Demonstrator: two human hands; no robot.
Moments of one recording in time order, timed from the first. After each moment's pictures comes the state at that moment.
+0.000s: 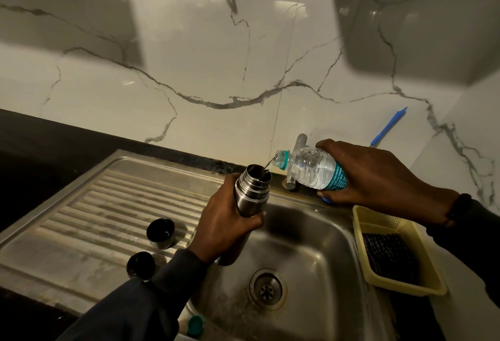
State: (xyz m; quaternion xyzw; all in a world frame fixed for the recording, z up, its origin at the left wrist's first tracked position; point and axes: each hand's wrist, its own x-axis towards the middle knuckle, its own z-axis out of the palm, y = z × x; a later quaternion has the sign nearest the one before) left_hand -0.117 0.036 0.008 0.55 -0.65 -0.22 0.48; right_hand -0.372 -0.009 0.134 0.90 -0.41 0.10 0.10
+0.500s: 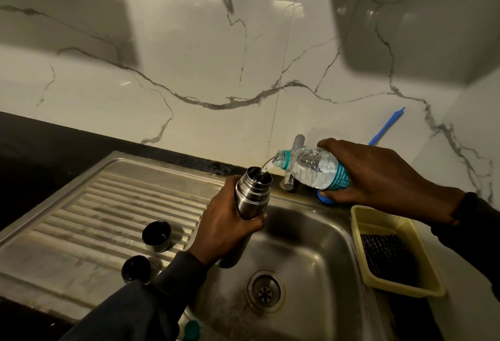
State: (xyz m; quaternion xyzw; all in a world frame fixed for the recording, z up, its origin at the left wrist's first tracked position) left_hand -0.122 0.030 0.004 0.55 -0.65 -0.23 0.48; right_hand -0.376 -0.011 0.141 0.89 -0.43 0.08 0.09
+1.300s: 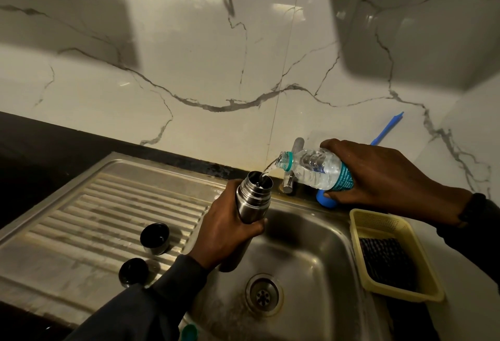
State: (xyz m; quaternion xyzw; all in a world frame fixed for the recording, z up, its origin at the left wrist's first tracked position) left_hand -0.125 0.030 0.003 0.54 -0.65 -0.24 0.48; right_hand -0.377 -0.010 0.150 0.89 -0.44 0.06 0.09
